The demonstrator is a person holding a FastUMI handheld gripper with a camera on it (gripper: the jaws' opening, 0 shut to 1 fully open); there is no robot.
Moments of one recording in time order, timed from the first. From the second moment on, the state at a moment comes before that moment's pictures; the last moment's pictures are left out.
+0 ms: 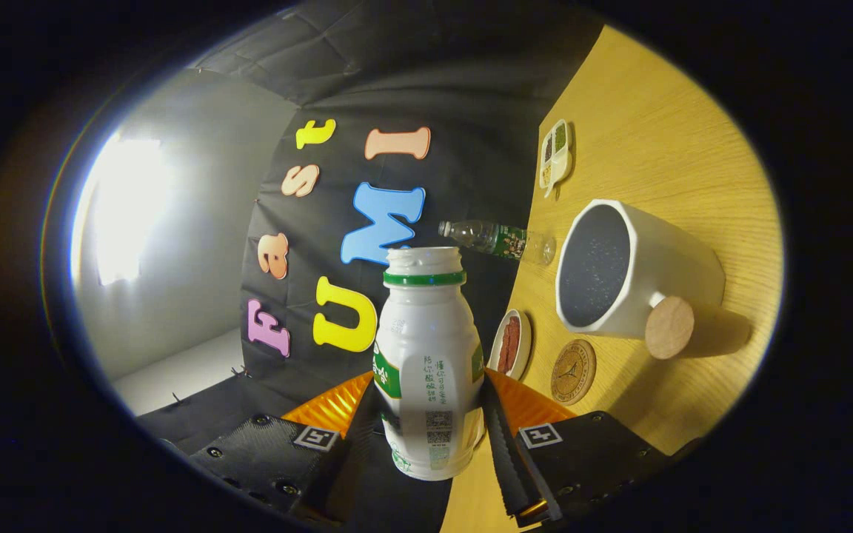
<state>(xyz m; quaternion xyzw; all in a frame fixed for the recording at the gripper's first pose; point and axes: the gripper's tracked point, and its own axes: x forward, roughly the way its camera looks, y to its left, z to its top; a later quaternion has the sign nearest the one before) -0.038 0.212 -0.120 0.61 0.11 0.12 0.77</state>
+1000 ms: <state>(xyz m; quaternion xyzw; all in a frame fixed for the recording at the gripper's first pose) -0.025 0.209 -0.112 0.71 0.08 0.10 0.69</state>
